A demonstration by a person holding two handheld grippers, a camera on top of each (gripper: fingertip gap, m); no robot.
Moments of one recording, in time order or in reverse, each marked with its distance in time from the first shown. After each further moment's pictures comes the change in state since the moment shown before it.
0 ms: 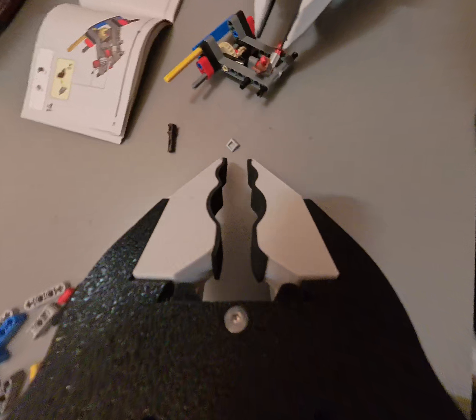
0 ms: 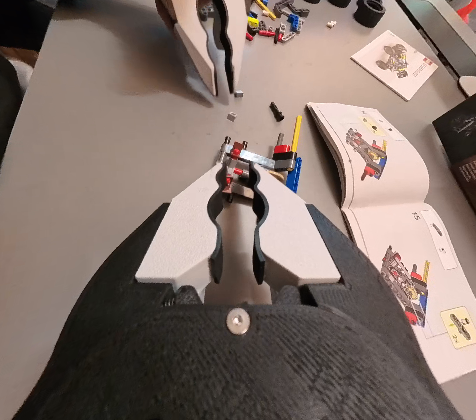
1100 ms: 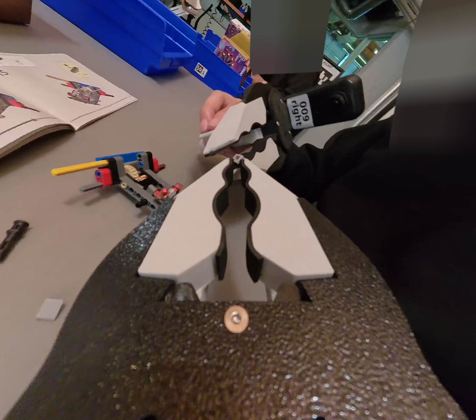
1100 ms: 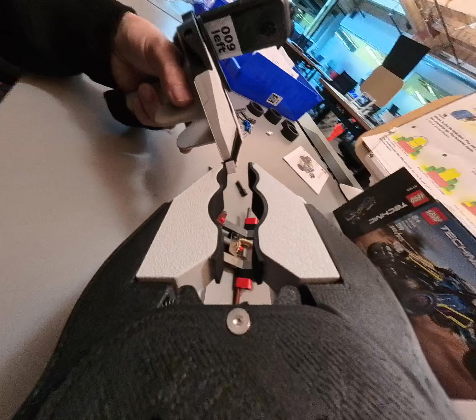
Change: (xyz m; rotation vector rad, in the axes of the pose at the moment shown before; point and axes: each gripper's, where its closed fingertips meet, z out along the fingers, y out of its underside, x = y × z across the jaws) left arm 0.049 -0.106 -0.016 0.620 0.470 -0.530; right arm -0.008 -0.063 -0.009 0.314 0.266 -0.317
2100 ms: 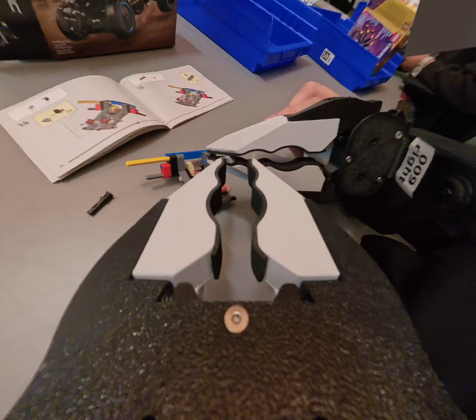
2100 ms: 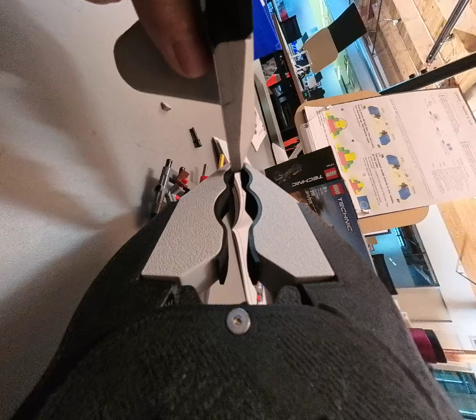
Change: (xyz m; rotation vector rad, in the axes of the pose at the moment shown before) left arm -0.025 -0.003 0.012 -0.050 -0.607 0.173; right arm 0.019 0.028 -0.001 -0.319 0.236 -0.384
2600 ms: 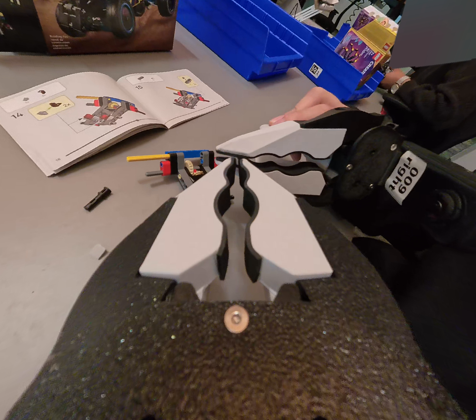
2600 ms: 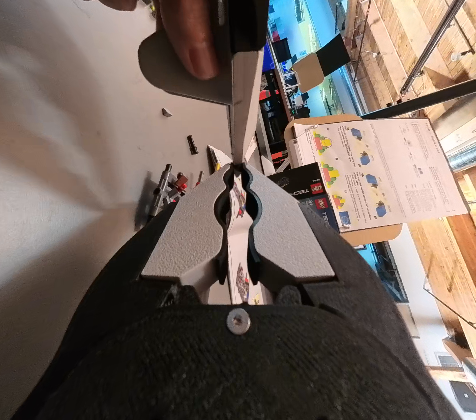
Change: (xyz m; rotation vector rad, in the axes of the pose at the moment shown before) left arm -0.002 0.000 -0.006 0.038 0.052 -0.068; right arm -0.001 -0.011 -0.002 0.050 0.031 -0.095
